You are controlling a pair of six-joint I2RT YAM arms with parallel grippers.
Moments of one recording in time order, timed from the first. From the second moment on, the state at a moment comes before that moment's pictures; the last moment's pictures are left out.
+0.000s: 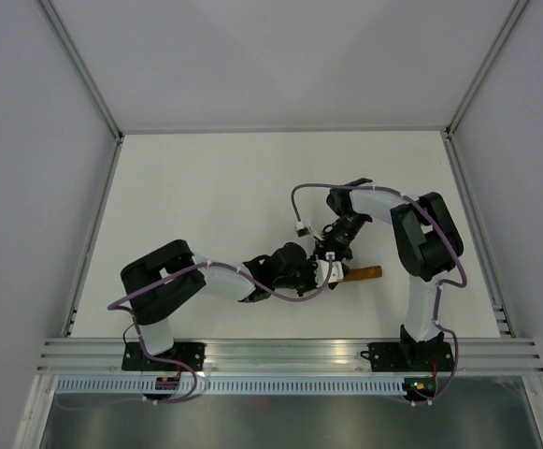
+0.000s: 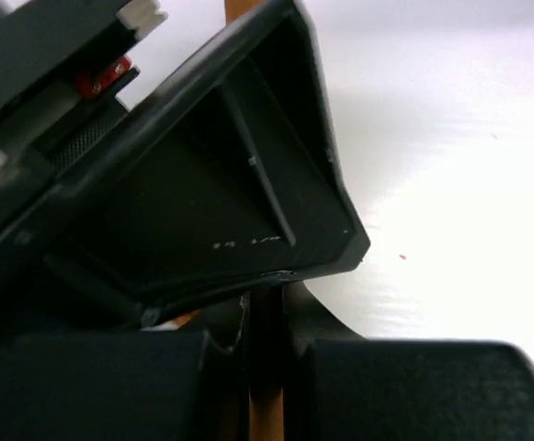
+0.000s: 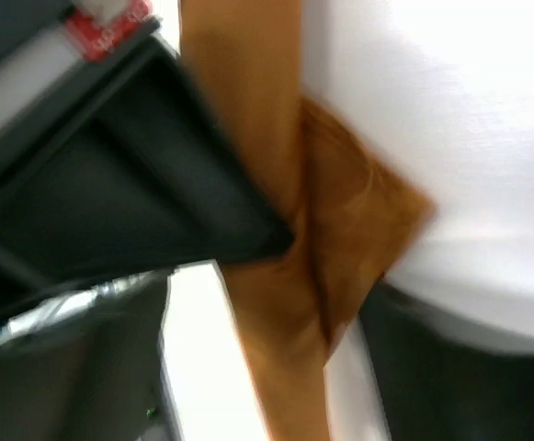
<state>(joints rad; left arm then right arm) -1.08 1.81 0.78 0.46 0.20 0.36 0.43 2.00 1.27 -1.17 -0.70 -1.02</state>
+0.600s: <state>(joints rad) -0.95 1.89 0.90 0.40 0.38 0.22 0.13 1.77 1.21 -0.86 -0.65 -1.00</state>
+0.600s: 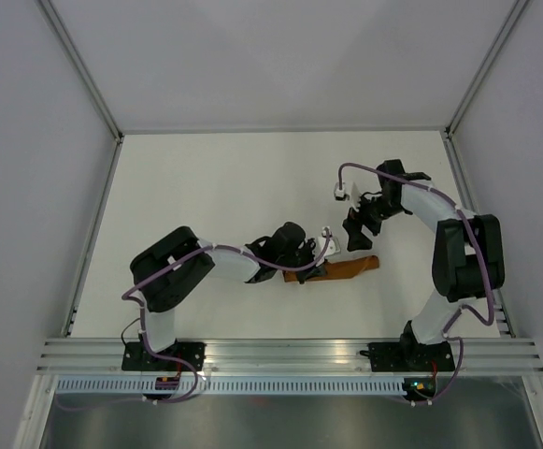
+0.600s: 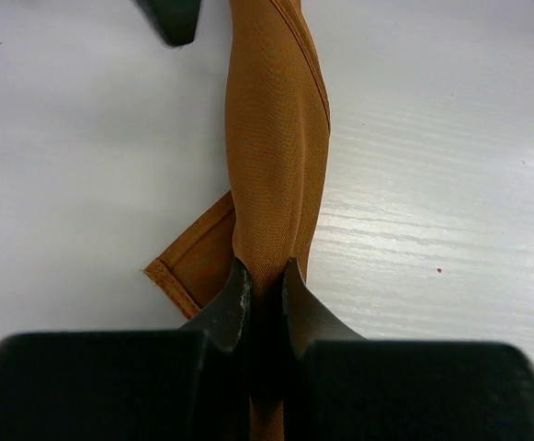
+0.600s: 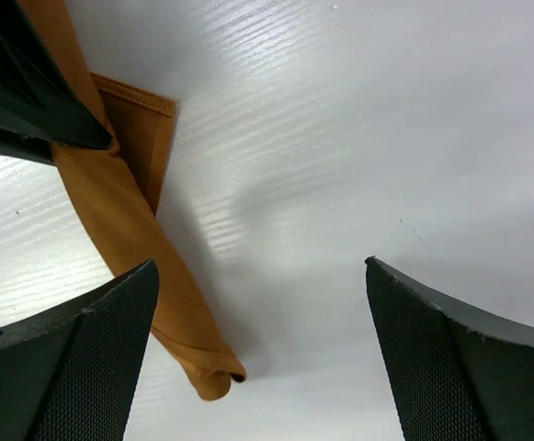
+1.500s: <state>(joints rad) -0.84 2.02 1.09 0.21 0.70 0.12 0.18 1.32 0.73 -0.62 -0.63 -1.15</state>
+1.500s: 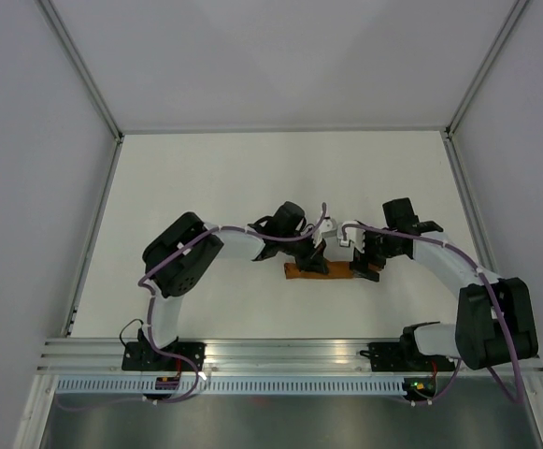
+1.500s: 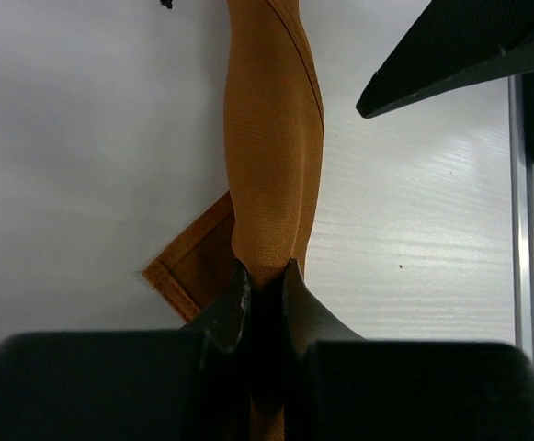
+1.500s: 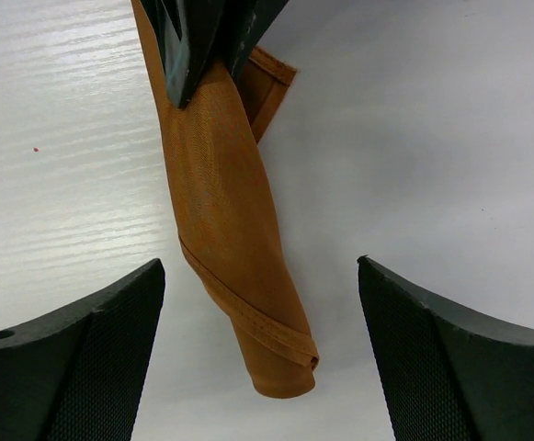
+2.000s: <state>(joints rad) -0.82 2.08 1.18 0.08 0.86 0.11 0.36 1.32 0.63 -0.46 -0.51 -1.15</state>
